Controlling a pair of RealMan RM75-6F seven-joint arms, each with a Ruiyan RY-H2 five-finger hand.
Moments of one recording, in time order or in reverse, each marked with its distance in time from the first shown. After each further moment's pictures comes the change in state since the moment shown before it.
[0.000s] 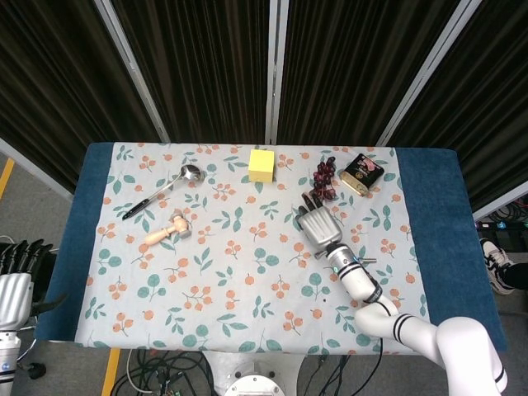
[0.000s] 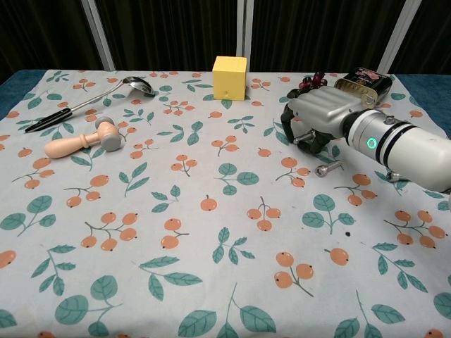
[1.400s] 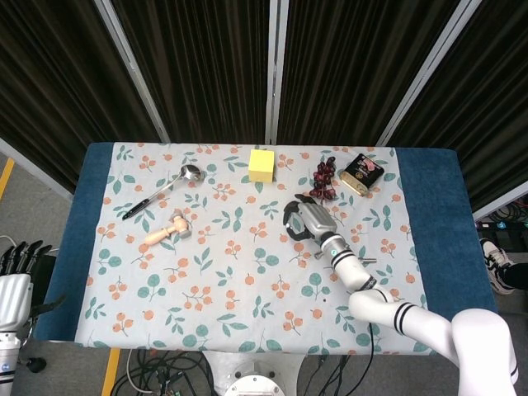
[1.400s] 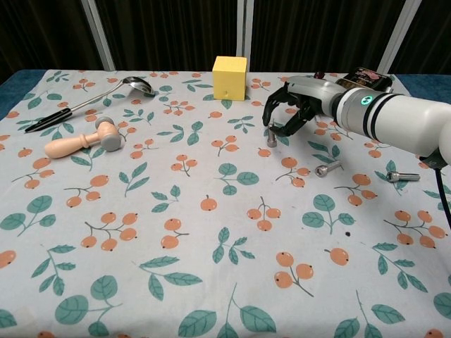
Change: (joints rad) left arm 0.005 -0.001 -0.001 0.000 -0.008 -0.007 0.003; right arm 0.051 0.079 0.144 -0.145 0.238 -0.223 0.454
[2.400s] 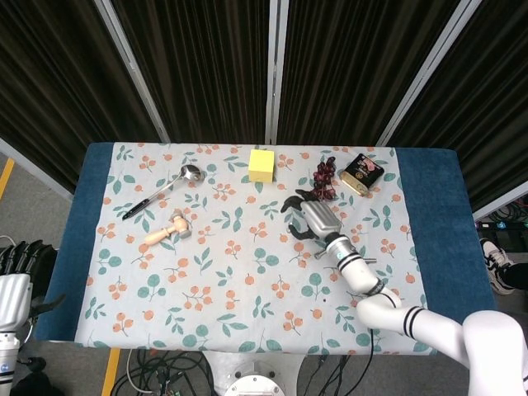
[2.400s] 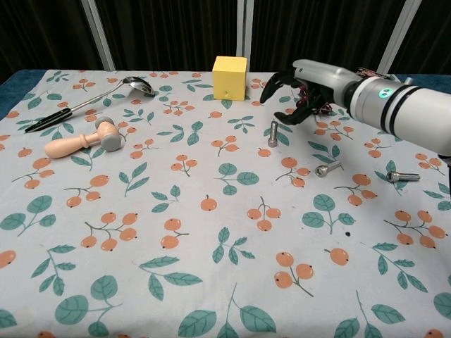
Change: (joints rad) left arm 0.000 0.008 -0.002 -0.010 0.009 0.007 0.009; right arm -0.044 0.072 -0.043 -0.096 -0.133 0.138 0.052
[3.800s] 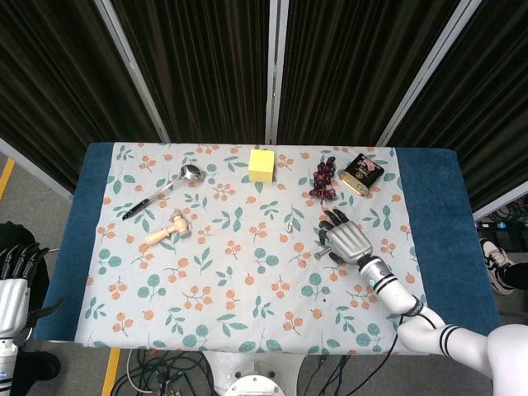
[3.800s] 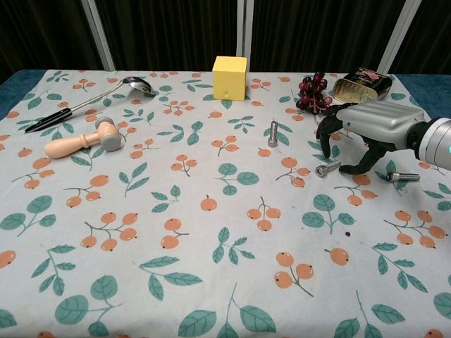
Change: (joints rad) left arm 0.026 0.013 0.011 -0.045 0.017 0.040 0.036; right arm -0.111 0.085 -0.238 0.067 -0.247 0.105 -0.178
